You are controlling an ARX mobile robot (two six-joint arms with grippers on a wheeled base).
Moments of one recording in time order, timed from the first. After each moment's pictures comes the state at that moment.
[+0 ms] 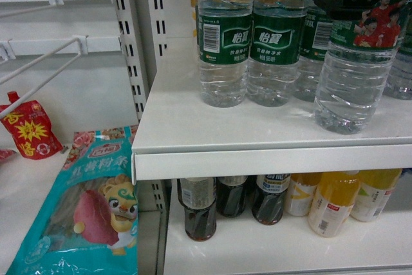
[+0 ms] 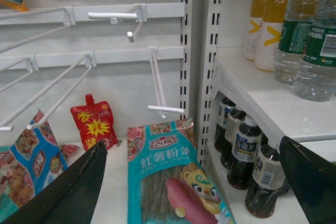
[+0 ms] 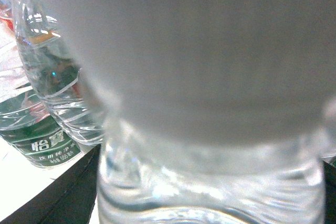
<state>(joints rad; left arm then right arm) 0.00 0.01 0.01 0.00 0.00 0.00 0.26 1.53 0.93 0.31 0.02 0.08</state>
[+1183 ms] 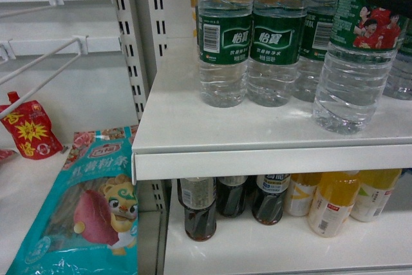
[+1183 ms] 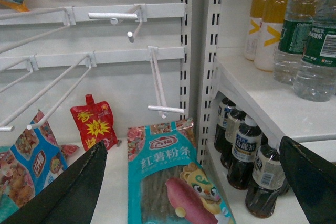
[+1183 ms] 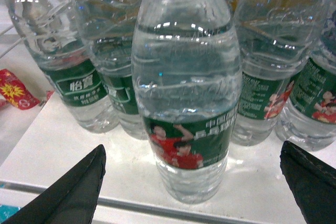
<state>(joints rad) 0.00 0.01 0.01 0.00 0.00 0.00 0.24 1.26 0.76 0.18 -0.03 0.08</state>
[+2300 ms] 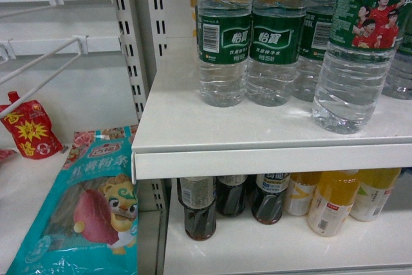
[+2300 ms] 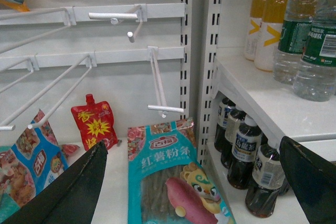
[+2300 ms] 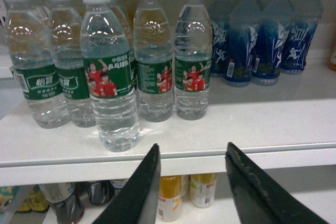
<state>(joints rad) 0.00 0.01 0.01 0.00 0.00 0.00 0.23 0.19 0.23 -0.05 0.23 0.02</state>
